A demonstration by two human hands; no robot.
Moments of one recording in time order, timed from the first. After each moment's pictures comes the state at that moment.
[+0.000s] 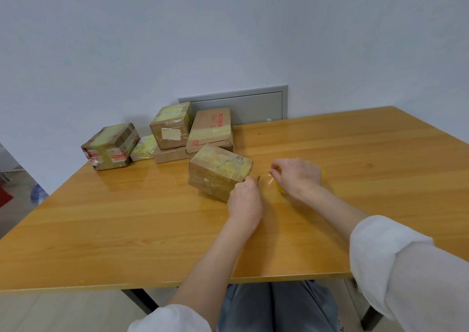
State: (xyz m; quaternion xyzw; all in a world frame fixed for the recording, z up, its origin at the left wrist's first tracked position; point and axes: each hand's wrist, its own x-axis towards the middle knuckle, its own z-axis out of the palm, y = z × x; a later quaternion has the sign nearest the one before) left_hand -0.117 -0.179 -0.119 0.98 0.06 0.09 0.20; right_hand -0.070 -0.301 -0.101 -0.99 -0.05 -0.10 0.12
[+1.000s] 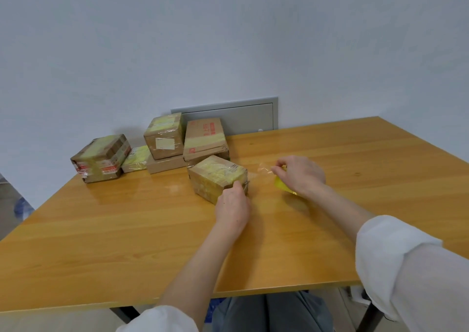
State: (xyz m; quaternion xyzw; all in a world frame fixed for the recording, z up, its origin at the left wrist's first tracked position) left_hand -0.109 -0.171 -0.112 0.98 0.03 0.10 0.18; right_hand -0.068 -0.326 -0.075 -0.97 -0.02 -0.09 0.20
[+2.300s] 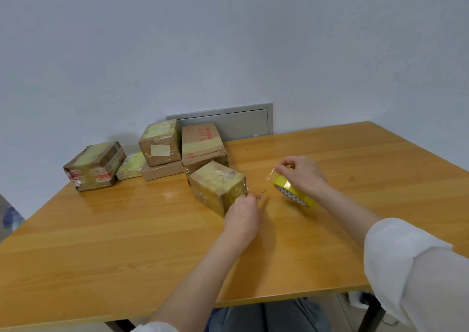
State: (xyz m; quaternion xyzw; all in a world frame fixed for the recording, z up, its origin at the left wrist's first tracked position) left_hand -0.105 -0.191 -0.119 0.99 -0.02 0.05 0.15; right_hand -0.057 -0.345 -0.079 -0.92 -0.01 -0.10 0.37
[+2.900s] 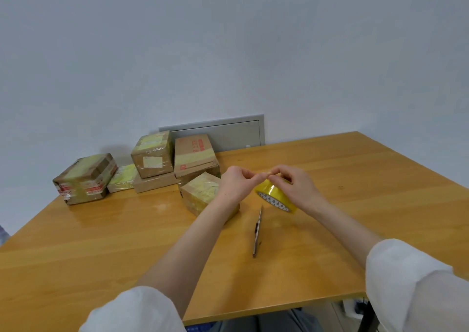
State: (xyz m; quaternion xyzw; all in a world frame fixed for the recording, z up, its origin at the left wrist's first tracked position) left_hand -0.072 -0.197 -0.050 0.90 -0.05 0.06 0.42; right_hand -0.073 -0.355 -0.085 -0.86 -0.15 -0.17 0.46
